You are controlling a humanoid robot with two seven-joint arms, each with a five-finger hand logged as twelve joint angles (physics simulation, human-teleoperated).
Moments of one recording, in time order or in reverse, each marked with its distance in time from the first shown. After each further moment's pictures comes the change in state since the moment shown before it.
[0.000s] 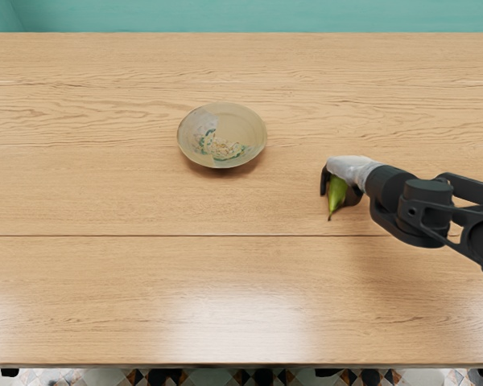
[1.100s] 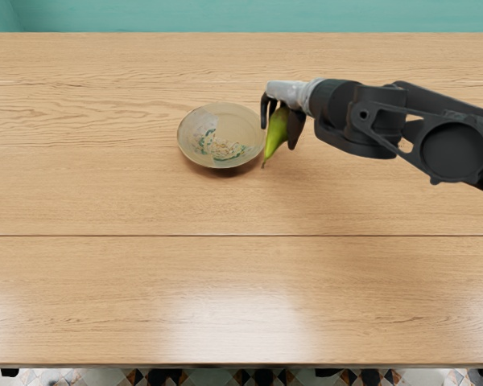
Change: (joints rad) left arm 0.000 0.000 0.000 0.000 0.000 0.000 0.000; right arm 0.338 0.213 0.036 -0.169 0.204 0.105 -0.004
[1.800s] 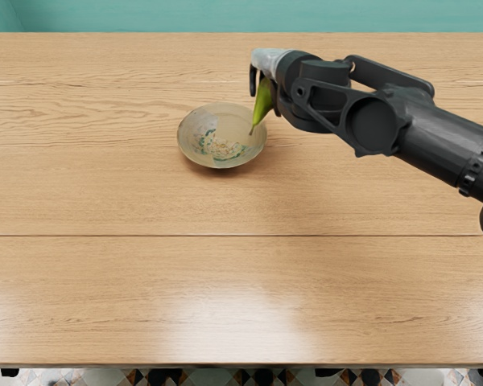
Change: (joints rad) left arm 0.000 0.000 0.000 0.000 0.000 0.000 0.000; right arm 0.140 0.269 -0.116 -0.429 -0.026 -0.061 0.034
